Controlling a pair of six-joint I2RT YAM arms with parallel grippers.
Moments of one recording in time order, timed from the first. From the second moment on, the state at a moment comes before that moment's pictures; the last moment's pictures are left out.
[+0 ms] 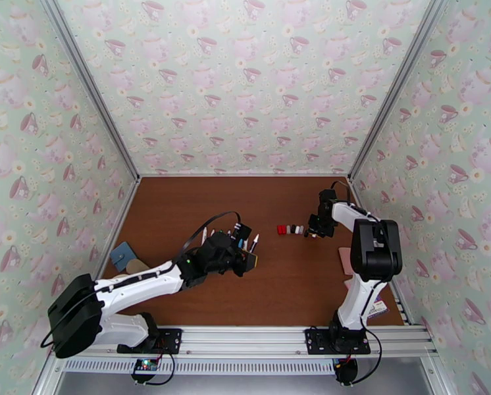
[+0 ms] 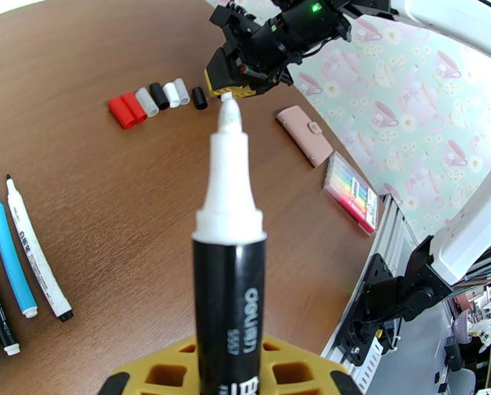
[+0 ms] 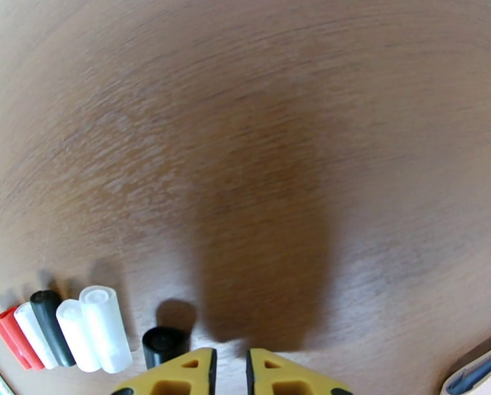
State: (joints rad) left arm -0.92 1.35 0.77 0.04 0.19 -0.51; right arm -0.02 1.93 1.29 -0.72 -0.07 0.31
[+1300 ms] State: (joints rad) left arm -1.01 1.67 1.13 -0.24 -0.07 -0.62; right arm -0.02 1.37 0.88 -0.47 -0.36 0.42
